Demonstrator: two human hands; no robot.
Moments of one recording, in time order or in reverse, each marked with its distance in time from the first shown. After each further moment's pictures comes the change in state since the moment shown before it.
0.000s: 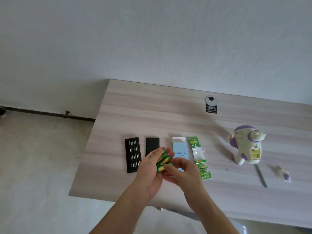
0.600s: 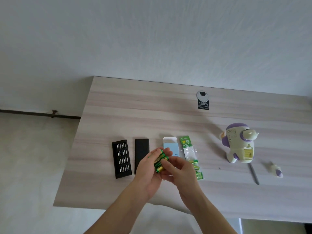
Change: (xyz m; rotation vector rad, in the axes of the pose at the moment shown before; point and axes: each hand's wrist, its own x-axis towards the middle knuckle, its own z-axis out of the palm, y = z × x) left_hand 0.039 -0.014 0.020 0.026 0.009 -0.128; right_hand 0.035 0.004 -0.020 0.079 0.042 0.052
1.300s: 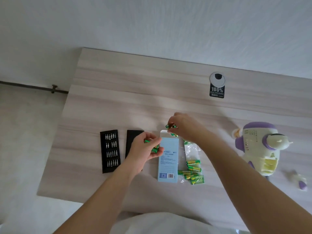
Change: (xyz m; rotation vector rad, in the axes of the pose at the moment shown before) left_hand 0.099 0.013 0.009 0.470 0.228 0.075; right_hand 0.203 -0.060 -0.039 -1.486 -0.431 -0.397
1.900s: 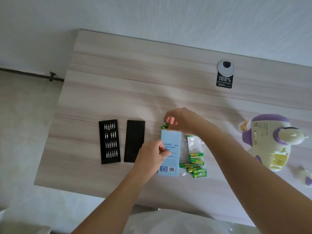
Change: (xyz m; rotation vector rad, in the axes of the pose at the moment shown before) left_hand 0.008 -0.060 0.001 1.064 0.018 0.371; right_hand 0.009 0.004 0.018 0.025 -0.137 -0.084
